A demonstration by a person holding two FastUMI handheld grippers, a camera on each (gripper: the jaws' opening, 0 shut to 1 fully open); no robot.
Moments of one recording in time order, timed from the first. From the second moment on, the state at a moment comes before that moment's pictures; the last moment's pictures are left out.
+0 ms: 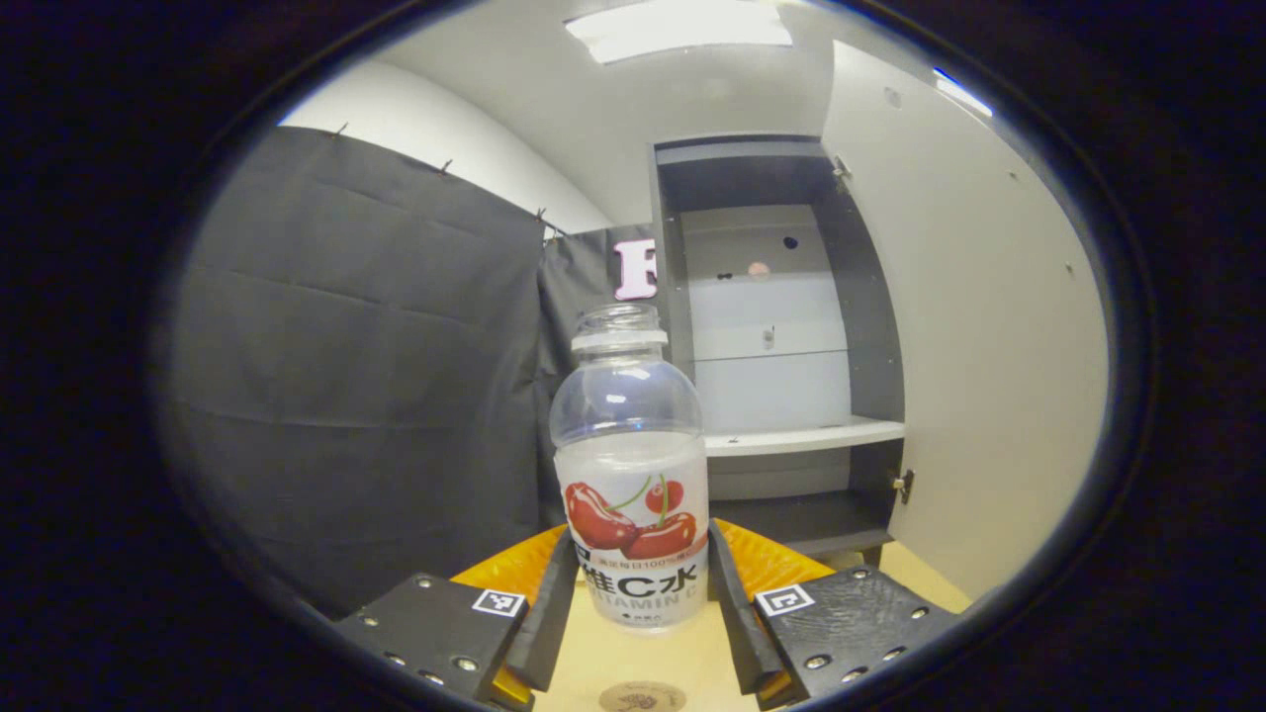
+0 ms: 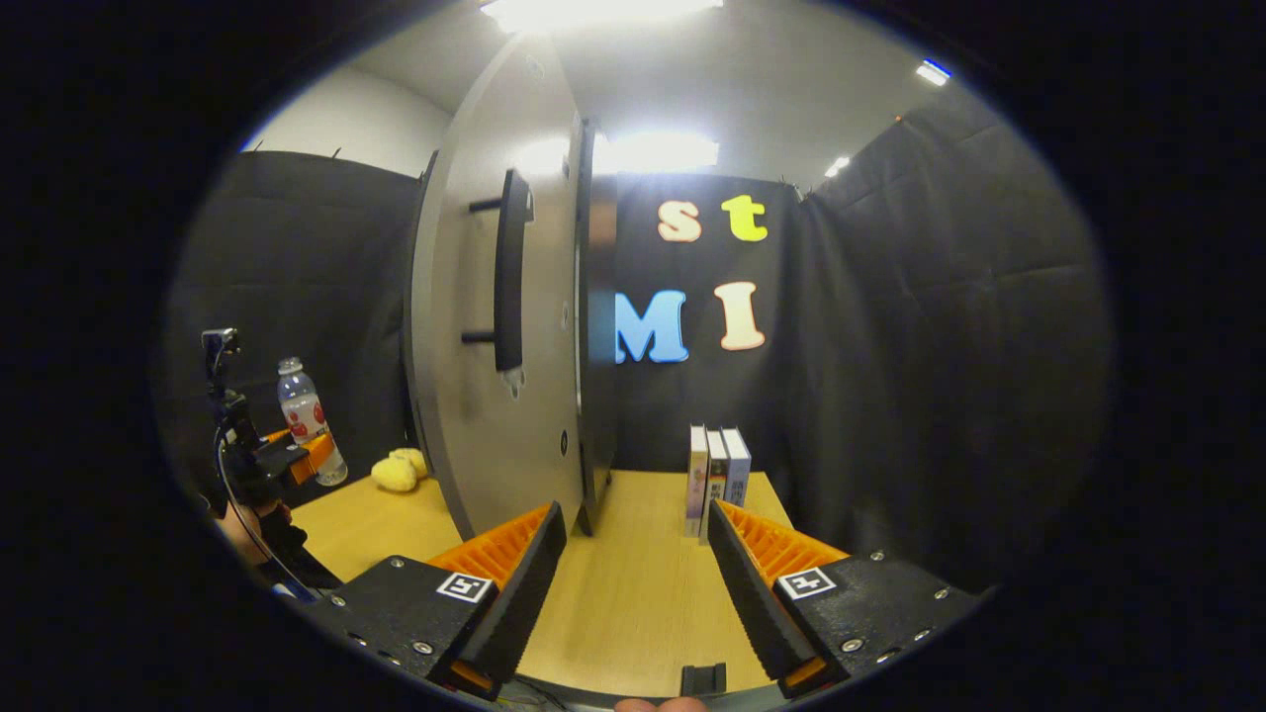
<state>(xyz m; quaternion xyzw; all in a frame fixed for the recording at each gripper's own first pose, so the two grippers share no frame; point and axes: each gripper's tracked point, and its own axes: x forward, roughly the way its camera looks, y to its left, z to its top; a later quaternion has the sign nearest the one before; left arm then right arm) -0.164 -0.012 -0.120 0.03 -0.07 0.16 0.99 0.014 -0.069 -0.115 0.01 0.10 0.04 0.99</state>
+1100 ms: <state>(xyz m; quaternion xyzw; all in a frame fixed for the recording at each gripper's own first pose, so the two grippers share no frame) -0.159 -0.014 -0.370 -0.01 0.02 0.13 0.99 -0.028 -0.002 -0.278 -0.03 0.32 0.11 0.94</state>
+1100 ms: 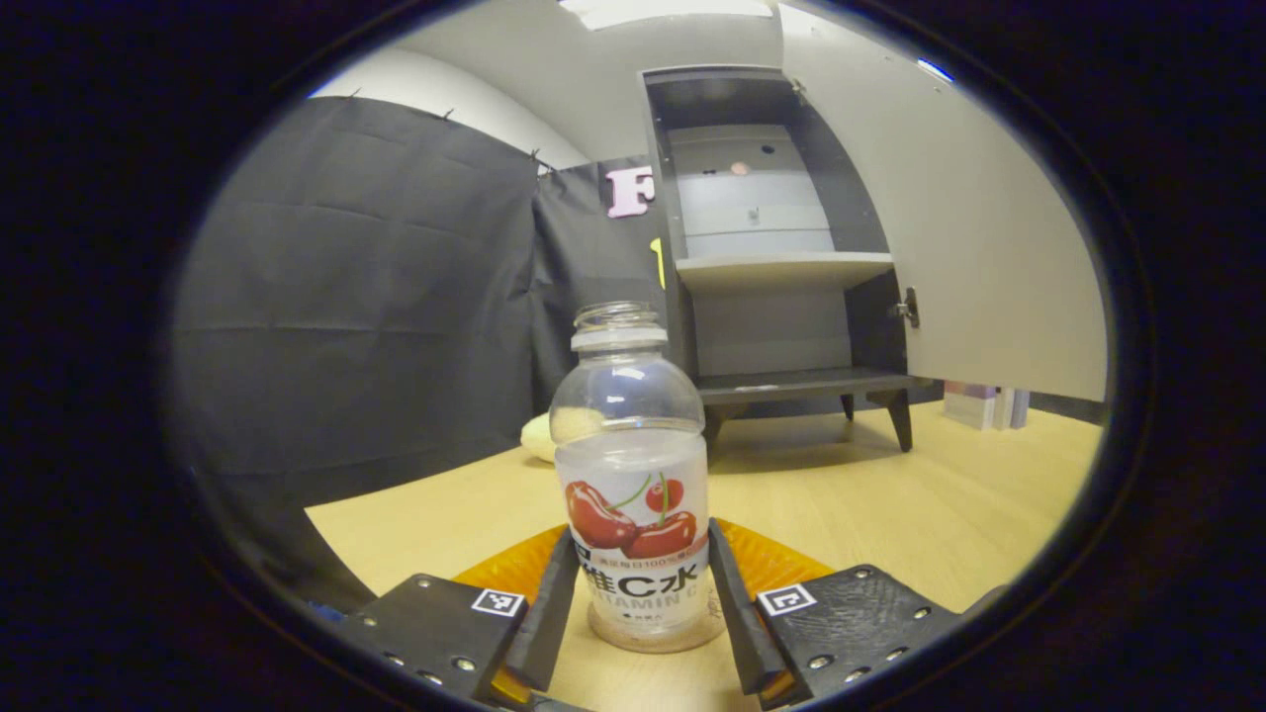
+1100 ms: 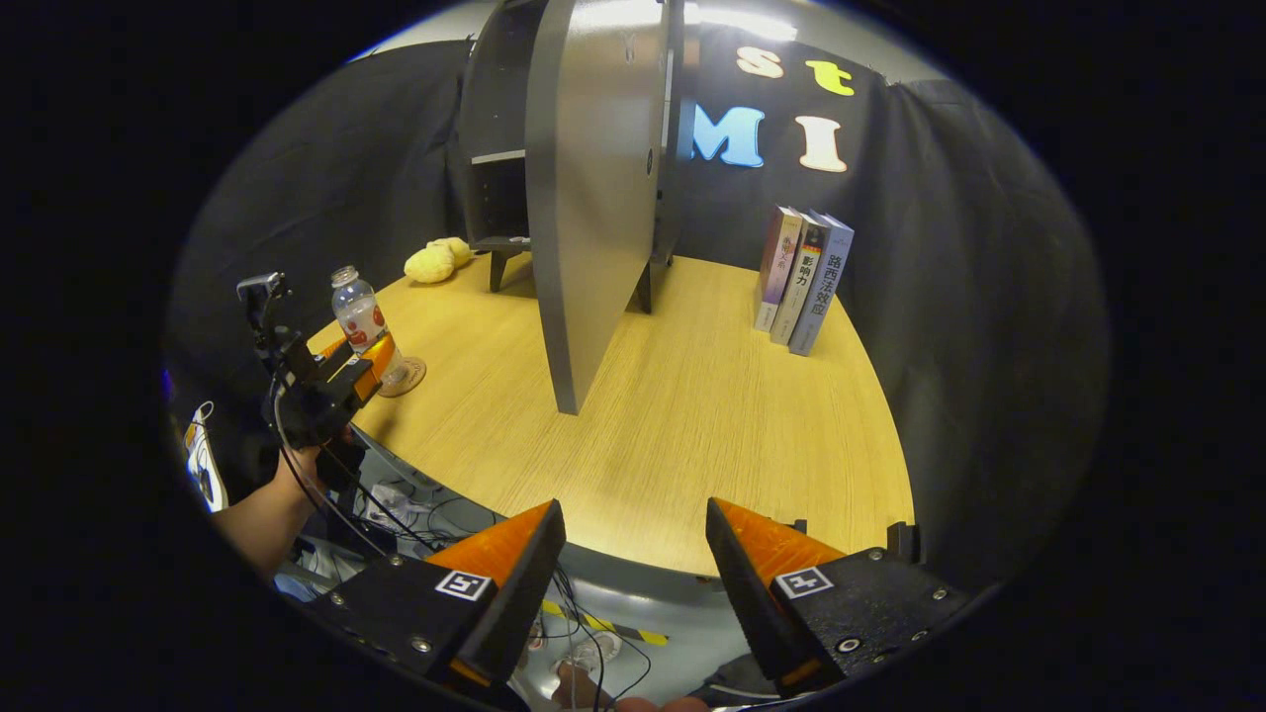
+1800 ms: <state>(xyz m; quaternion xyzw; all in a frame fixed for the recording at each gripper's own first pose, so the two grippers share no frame) -0.160 -0.019 -0.376 -0.05 0.03 0.11 0.99 -0.034 0.025 -0.283 -0.05 0.33 0.15 0.93</state>
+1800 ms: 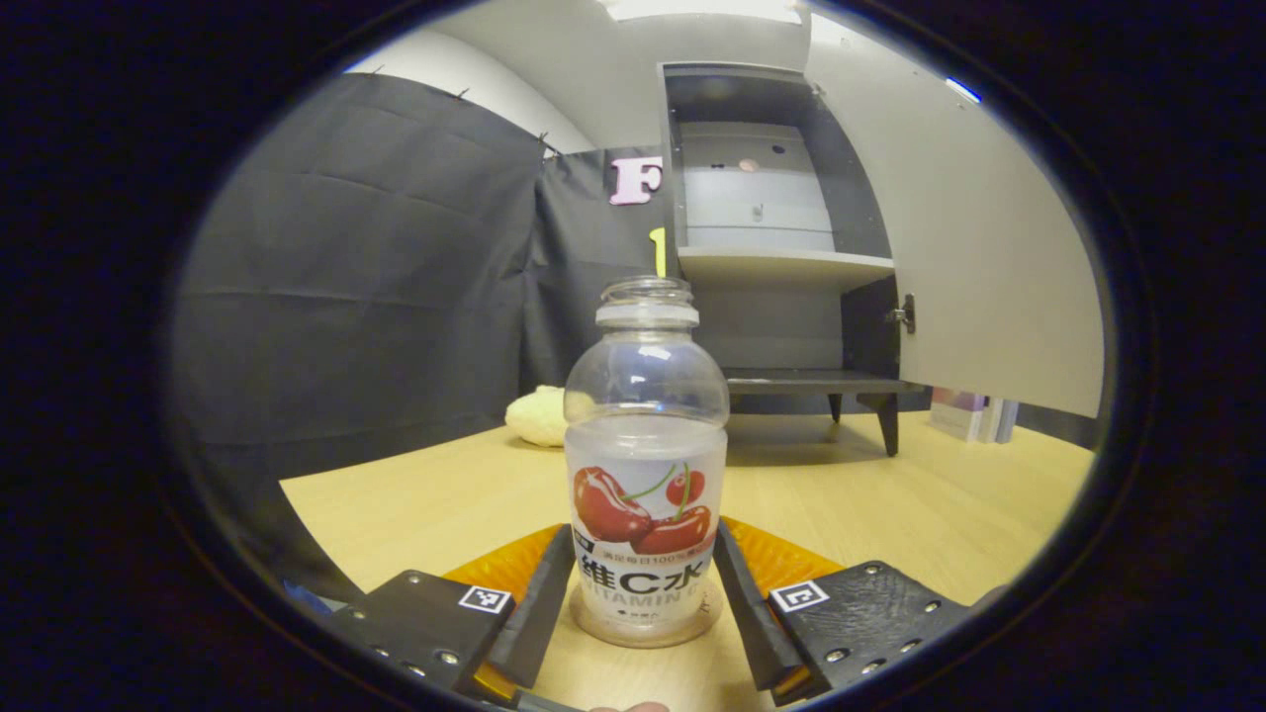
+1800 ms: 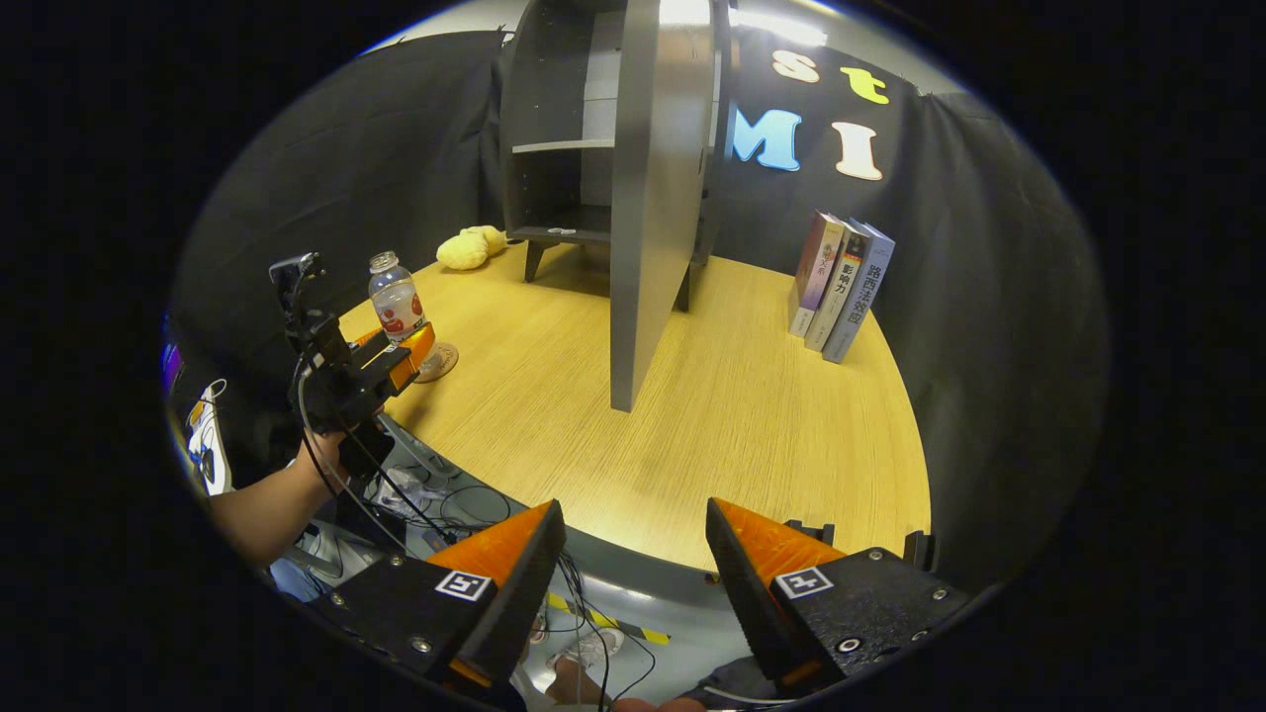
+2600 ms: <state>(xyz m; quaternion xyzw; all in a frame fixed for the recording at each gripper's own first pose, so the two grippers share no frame) -0.155 -0.013 -0.327 -0.02 0.01 0.09 1.00 -0.033 0.014 -0.277 -0.03 0.33 0.14 0.93</state>
